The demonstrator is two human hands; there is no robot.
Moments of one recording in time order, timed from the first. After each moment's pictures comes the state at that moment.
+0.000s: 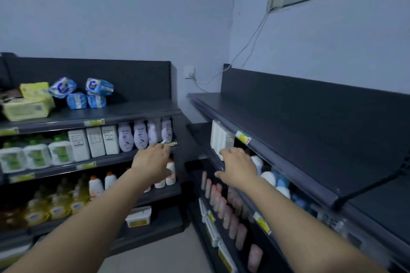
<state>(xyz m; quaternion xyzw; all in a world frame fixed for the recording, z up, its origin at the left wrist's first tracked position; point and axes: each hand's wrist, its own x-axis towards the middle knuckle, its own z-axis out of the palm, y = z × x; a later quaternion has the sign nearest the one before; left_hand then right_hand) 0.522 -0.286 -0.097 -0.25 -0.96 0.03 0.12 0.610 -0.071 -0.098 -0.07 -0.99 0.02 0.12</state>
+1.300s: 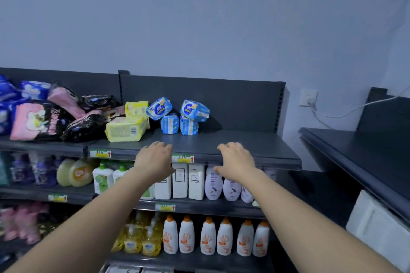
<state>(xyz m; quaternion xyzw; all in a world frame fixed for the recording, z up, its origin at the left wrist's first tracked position) 0.169 -0.514 -0.073 0.00 -0.99 0.06 0.14 0.140 -0.297 -0.069 0.16 -0.98 0.04 0.13</state>
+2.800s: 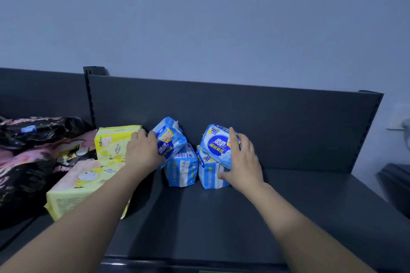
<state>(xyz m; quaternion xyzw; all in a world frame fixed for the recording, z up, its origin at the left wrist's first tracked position) -0.251 -0.697 -0.085 0.10 -0.96 -0.07 0.24 -0.242 -0.446 -0.095 0.11 -0.95 0.15 0.24</state>
